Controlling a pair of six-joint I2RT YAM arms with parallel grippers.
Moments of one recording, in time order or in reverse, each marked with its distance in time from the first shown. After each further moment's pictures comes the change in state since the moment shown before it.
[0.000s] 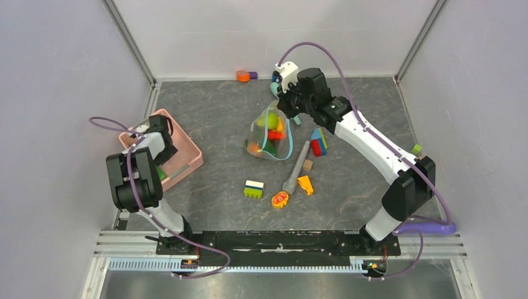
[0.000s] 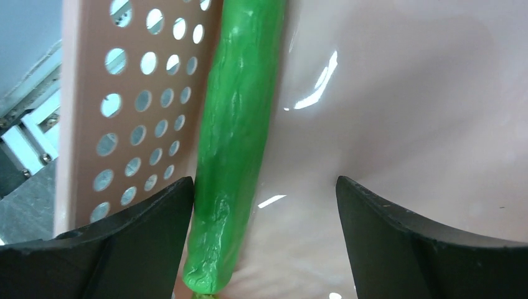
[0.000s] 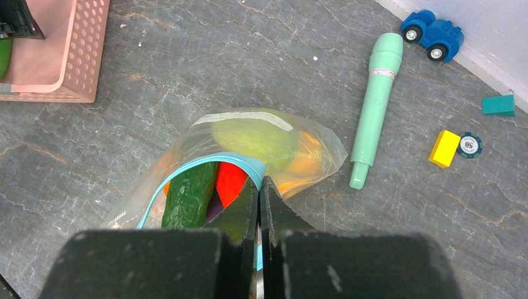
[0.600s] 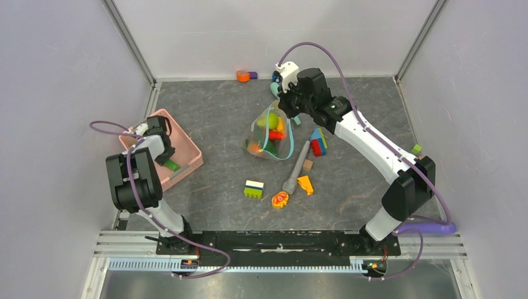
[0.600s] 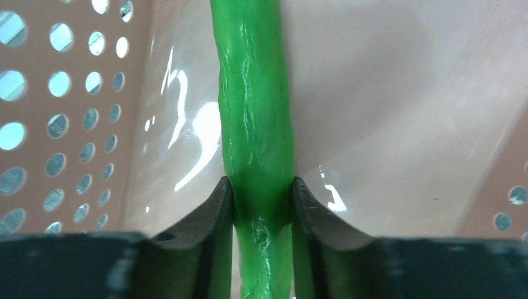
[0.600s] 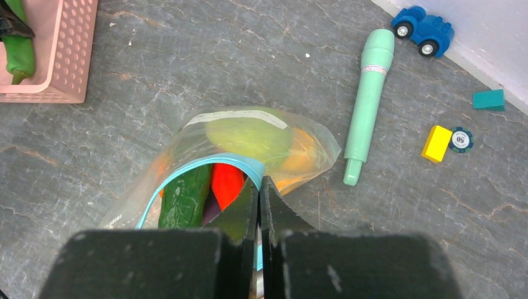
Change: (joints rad) left arm 0.014 0.002 -0.047 0.161 0.136 0.002; right arm 0.000 0.000 0.000 -0.005 0.030 -0.004
